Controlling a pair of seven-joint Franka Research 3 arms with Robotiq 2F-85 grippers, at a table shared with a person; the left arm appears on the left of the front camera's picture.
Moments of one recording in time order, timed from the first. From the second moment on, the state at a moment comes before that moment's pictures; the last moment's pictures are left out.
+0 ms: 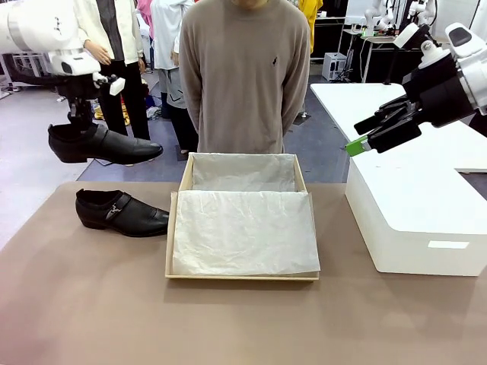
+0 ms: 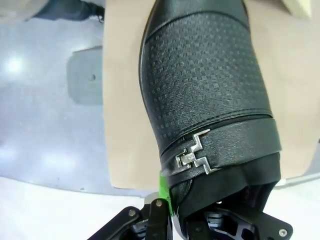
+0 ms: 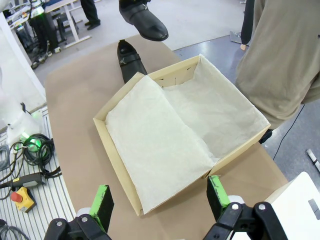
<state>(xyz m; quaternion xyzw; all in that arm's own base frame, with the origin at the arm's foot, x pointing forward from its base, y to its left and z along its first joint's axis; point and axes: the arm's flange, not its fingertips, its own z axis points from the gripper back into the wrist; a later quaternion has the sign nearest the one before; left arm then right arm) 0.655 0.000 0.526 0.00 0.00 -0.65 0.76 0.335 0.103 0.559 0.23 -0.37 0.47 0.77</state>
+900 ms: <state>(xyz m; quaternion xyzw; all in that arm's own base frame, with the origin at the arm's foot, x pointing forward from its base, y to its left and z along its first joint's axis) 0.628 -0.064 0.549 -0.02 0.03 -0.64 0.76 0.335 0.103 0.559 0.23 -0.37 0.47 0.77</state>
